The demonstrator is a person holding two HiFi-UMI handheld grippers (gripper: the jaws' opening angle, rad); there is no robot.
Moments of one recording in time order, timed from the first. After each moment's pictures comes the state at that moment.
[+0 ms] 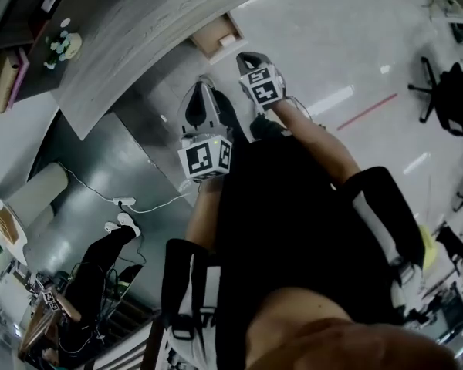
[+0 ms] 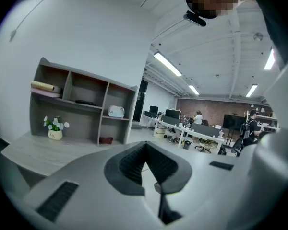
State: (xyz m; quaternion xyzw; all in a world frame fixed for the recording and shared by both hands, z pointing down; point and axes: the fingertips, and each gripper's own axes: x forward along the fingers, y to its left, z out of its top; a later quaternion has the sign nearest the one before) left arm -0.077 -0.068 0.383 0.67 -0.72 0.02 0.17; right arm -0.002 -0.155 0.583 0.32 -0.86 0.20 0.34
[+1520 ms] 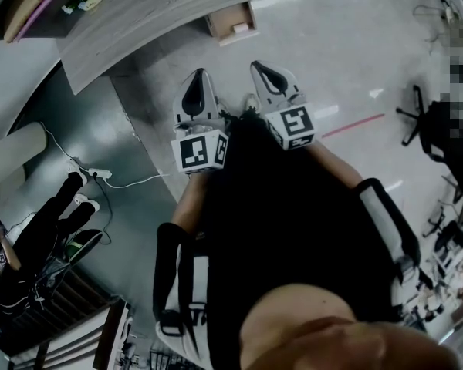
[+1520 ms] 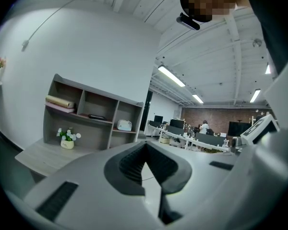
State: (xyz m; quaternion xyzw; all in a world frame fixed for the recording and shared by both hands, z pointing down) left arm -0.095 0.025 0.305 0.65 -0.75 -0.02 0.14; right arm -0.001 -0.025 0.344 0.26 -0.95 0.10 0.15
